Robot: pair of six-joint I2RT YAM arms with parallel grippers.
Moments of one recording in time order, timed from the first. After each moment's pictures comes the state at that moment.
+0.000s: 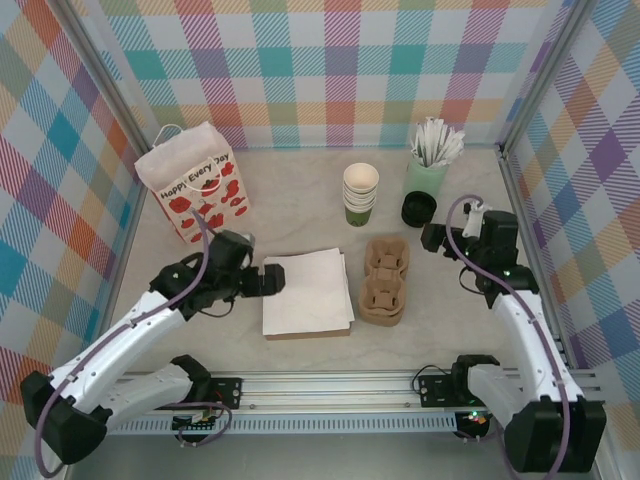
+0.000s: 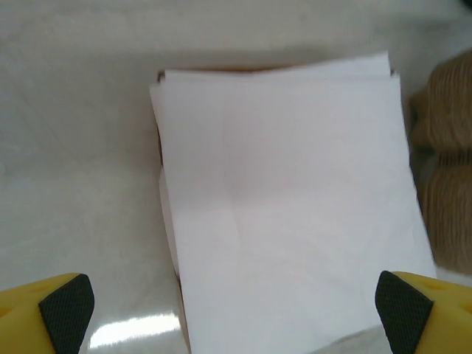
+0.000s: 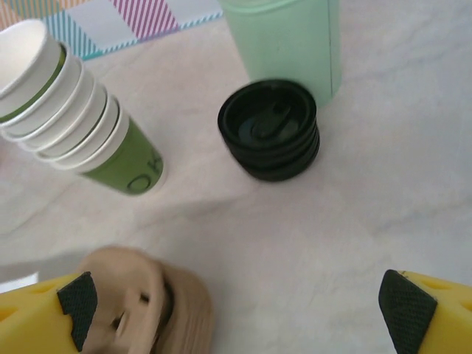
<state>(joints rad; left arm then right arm) -0.69 0.97 0.90 -0.91 -0.07 -0.65 0.01 0.91 0.74 -0.47 -0.22 0.23</state>
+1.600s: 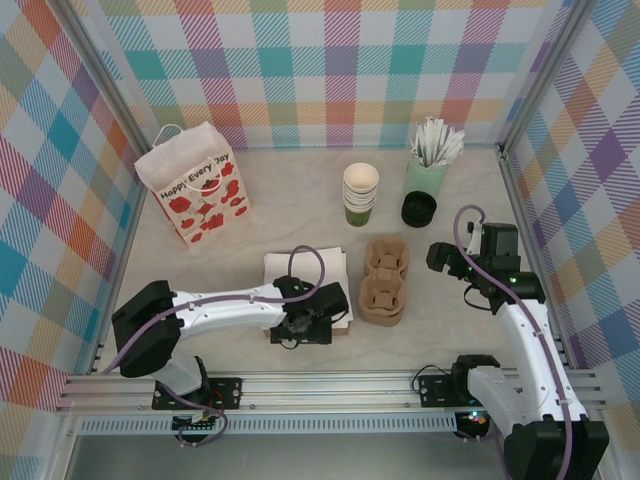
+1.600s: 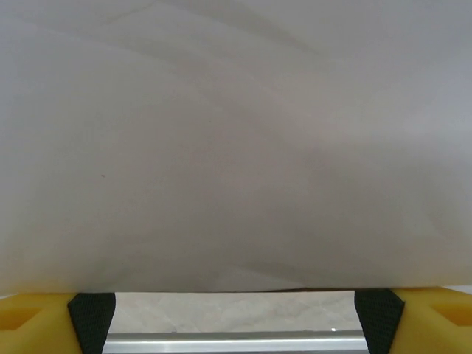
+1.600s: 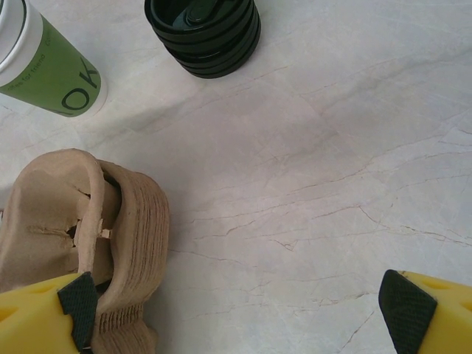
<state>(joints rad) -1.13 1.57 1.03 -0.96 -0.10 -1.12 0.01 0.85 0.76 -0.75 -0.12 0.26</state>
